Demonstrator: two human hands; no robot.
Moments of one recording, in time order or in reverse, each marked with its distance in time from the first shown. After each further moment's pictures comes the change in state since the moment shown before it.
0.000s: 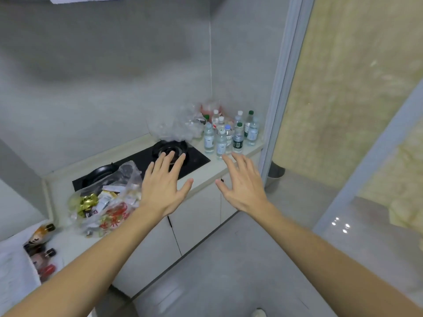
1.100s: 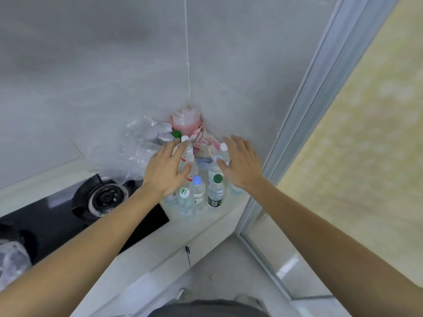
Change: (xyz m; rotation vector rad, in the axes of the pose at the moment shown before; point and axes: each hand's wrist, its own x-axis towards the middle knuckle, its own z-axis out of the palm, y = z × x) left_hand 0.527 0.034 0.263 -0.164 -0.115 0.030; right_hand 0.493 0.311 0.139 -0.016 -0.151 0.033
